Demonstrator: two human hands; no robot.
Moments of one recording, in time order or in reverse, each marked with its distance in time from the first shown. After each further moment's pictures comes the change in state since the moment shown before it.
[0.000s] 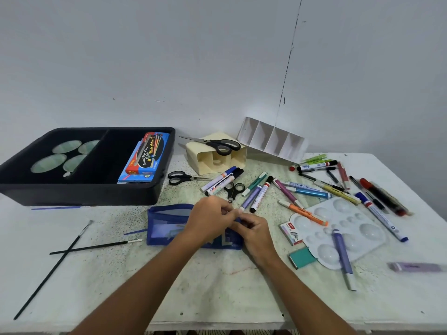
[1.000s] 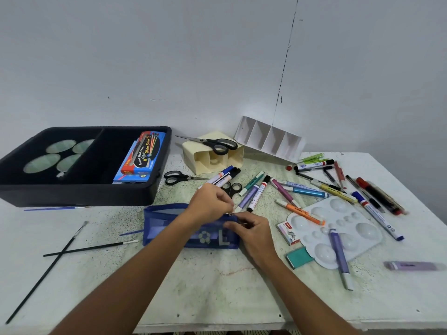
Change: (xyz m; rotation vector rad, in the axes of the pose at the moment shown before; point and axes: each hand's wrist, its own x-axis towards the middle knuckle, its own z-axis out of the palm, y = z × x) left_hand 0.025 0.011 -0.015 -0.196 -0.161 -0.188; right_hand -0.003 -0.010 -0.003 -0.186 0.085 0.029
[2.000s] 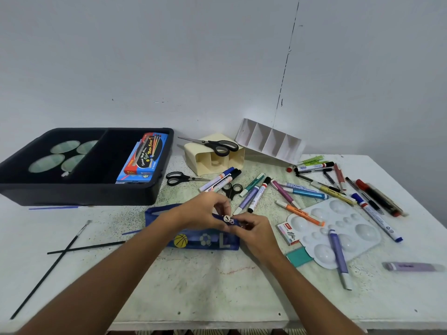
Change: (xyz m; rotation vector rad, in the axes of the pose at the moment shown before) left_hand -0.005 -0.018 -0.023 0.189 -0.360 0.285; right_hand -0.004 -0.016 -0.011 -0.162 -0.144 -0.051
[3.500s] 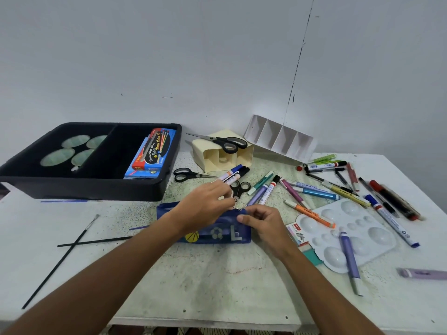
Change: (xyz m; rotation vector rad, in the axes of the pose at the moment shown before) left_hand -0.004 -0.018 0.002 0.765 0.465 0.629; right_hand 0.020 0.004 -0.006 0.479 -0.080 0.183
